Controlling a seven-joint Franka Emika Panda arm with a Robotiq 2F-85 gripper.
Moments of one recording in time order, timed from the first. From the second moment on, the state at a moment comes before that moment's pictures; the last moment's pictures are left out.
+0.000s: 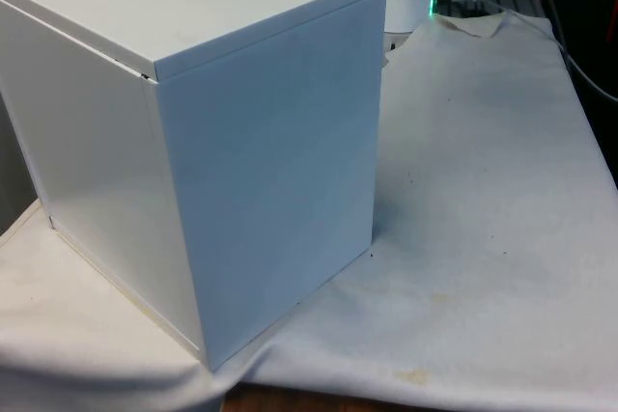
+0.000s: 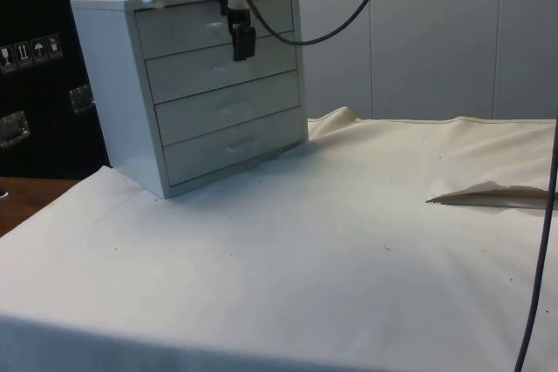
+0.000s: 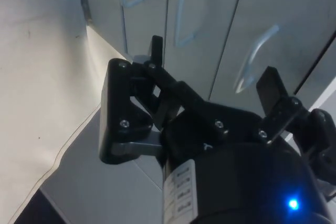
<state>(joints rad) 0.81 0.05 -0.81 -2.25 -1.19 2.45 0.31</state>
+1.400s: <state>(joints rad) 0.81 0.05 -0.83 -2.22 -1.23 2.45 0.32</state>
